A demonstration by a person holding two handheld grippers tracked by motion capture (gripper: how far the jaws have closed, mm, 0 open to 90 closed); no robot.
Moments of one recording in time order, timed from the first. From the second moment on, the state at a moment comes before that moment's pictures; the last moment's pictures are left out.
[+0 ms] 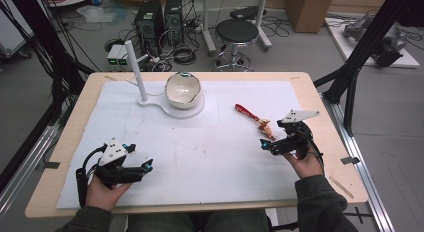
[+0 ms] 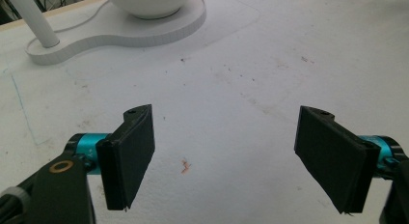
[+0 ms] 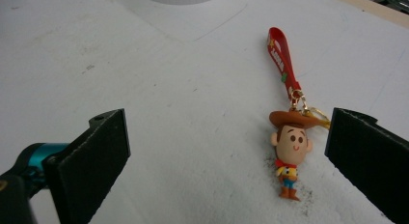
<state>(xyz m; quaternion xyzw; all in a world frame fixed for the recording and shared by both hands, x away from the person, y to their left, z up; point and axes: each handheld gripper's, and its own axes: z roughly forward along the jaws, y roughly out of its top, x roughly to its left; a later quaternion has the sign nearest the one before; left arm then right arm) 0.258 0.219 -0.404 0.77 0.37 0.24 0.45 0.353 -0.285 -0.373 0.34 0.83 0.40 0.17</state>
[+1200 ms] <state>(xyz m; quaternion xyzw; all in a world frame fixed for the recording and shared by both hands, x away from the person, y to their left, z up) 0.262 0.219 -0.403 0.77 0.37 0.24 0.46 0.454 -0.265 -0.341 0.36 0.86 0.35 0.13</state>
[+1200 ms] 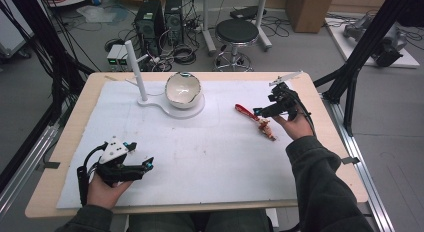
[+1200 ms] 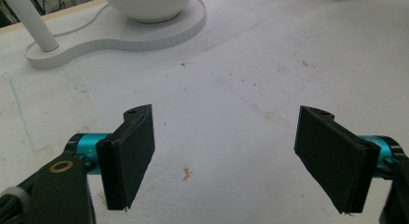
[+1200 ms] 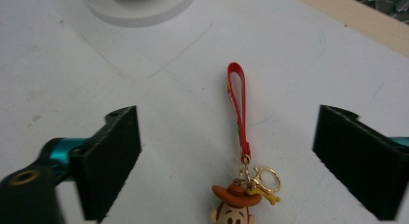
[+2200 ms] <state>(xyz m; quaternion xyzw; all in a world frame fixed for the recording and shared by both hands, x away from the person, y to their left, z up) 0.262 0.221 -0.404 0.77 0.38 0.23 0.46 0.486 -0.255 -0.404 0.41 0.87 0.26 0.11</state>
